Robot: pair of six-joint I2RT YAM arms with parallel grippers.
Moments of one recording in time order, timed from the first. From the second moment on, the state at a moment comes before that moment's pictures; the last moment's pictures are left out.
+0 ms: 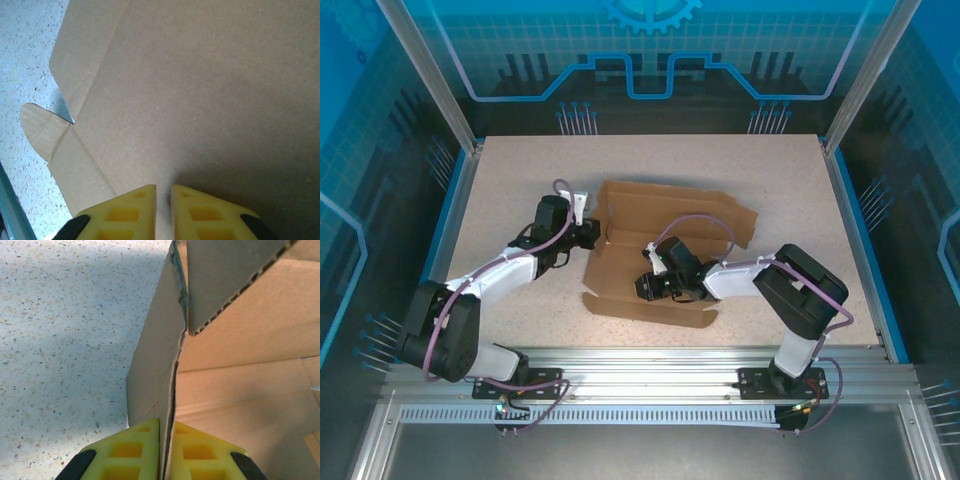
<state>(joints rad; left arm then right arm) -0.28 1.40 0.74 0.02 0.22 -0.25 0.78 1.74 0.75 0.15 -0.34 0.58</state>
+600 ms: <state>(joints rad) -0.30 1.40 0.74 0.02 0.20 -0.27 0.72 1.52 0.95 -0.04 -0.40 0.40</state>
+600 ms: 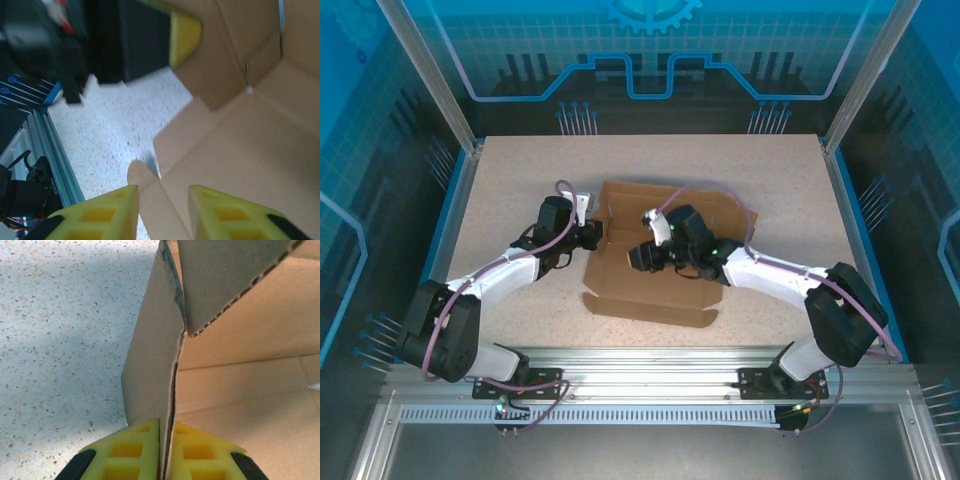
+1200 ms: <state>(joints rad) -0.31 1.40 0.74 0.03 0.20 -0.27 0.53 1.83 1.71 -0.37 -0.48 0.17</state>
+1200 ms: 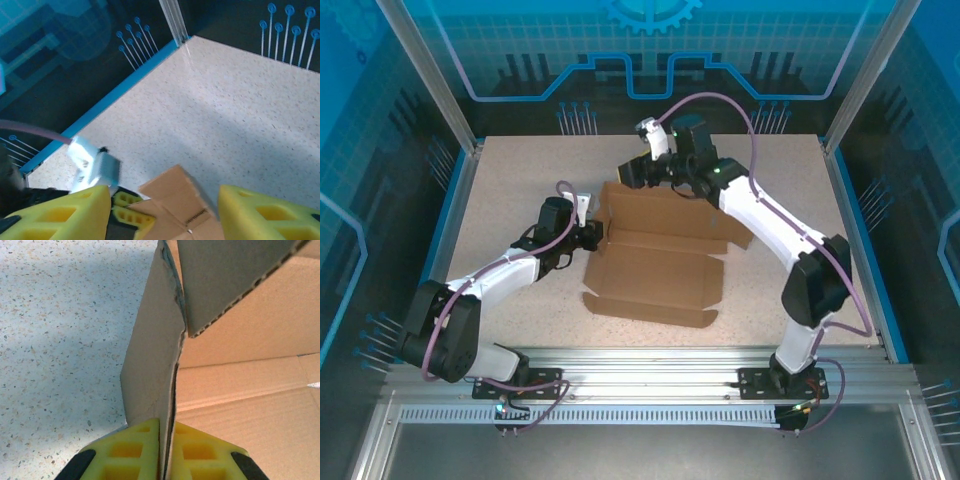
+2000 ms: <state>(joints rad) -0.31 1.40 0.74 0.03 0.19 -0.27 0.47 2.16 2.09 -0.62 -0.55 0.16</state>
